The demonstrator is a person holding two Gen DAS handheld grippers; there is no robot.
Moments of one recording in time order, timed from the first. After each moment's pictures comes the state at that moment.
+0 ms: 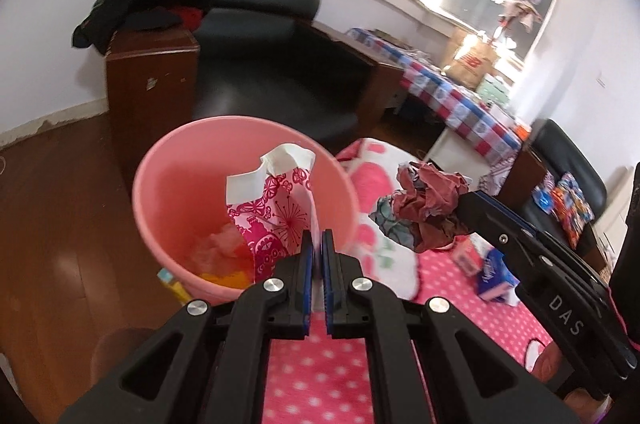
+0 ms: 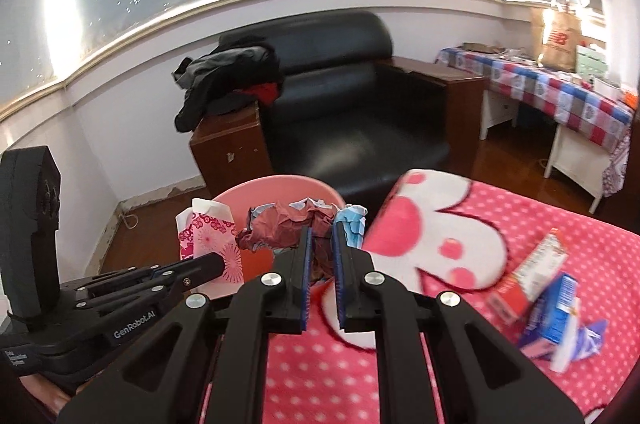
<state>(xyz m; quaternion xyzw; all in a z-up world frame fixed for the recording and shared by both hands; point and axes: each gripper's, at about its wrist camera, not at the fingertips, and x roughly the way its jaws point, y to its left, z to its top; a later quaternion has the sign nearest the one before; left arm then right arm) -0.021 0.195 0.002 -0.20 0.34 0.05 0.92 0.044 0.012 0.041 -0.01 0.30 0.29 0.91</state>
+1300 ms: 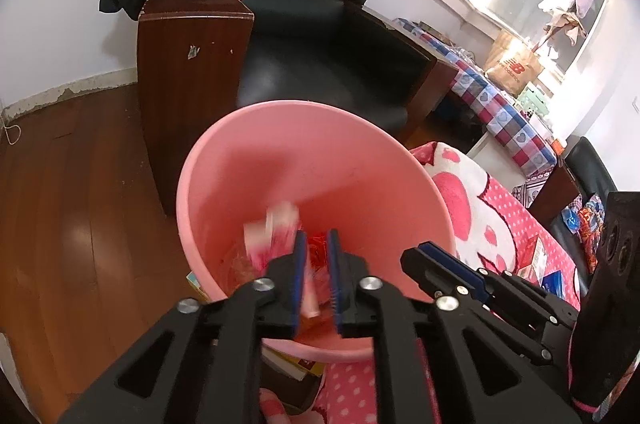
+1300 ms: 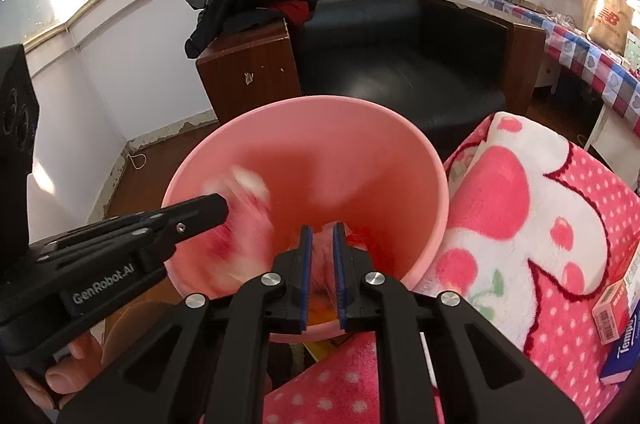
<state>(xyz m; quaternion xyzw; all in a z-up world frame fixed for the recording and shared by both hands) 0.018 0.256 -0.038 -0.23 0.37 0.10 0.90 0.091 0.099 -0.034 -0.06 0.40 0.32 0.86</state>
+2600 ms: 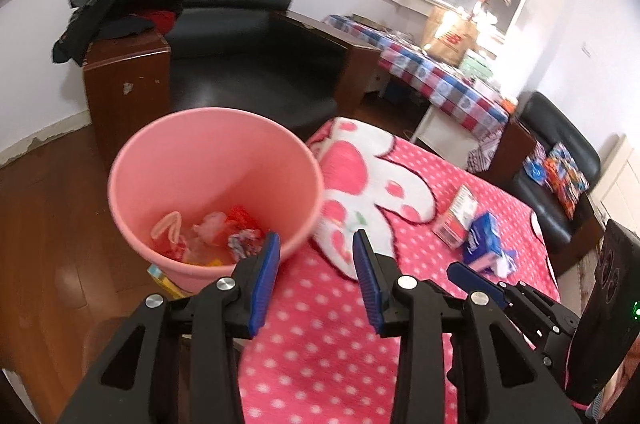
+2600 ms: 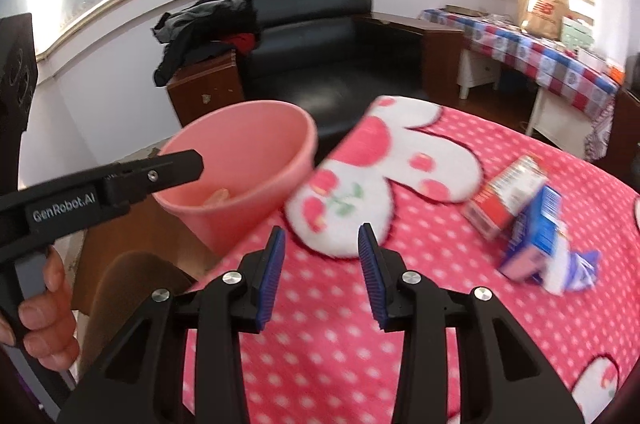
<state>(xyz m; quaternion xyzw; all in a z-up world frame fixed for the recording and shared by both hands) -0.024 0.147 0.005 -0.15 0.36 0.01 0.92 0.006 -0.048 -0.009 -0.03 0.37 0.23 0.90</state>
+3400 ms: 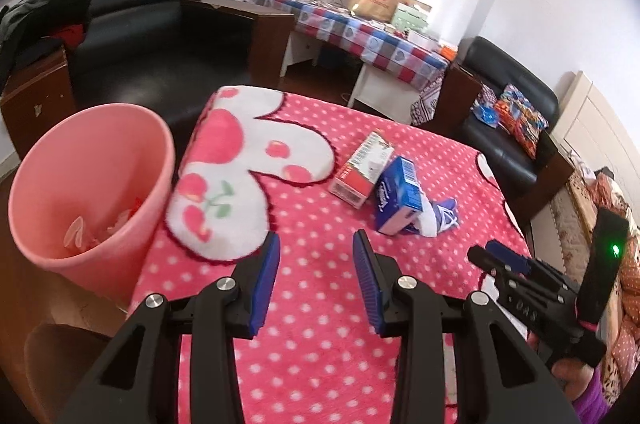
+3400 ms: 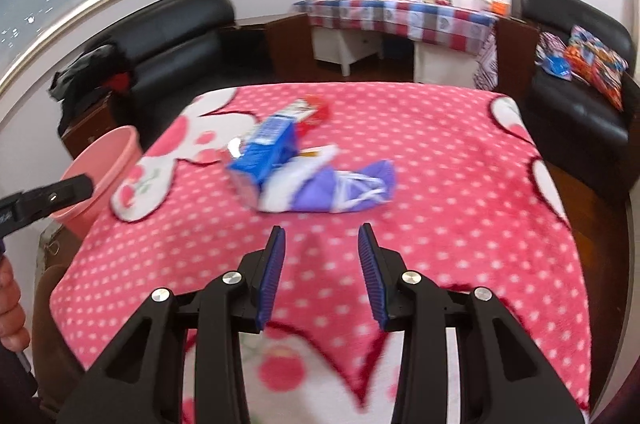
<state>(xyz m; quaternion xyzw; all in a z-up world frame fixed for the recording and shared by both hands) 0.001 0.038 -0.006 -0.10 0.39 -0.10 0.91 0.011 -0.240 -0.035 0.05 0.38 0.06 0.92</state>
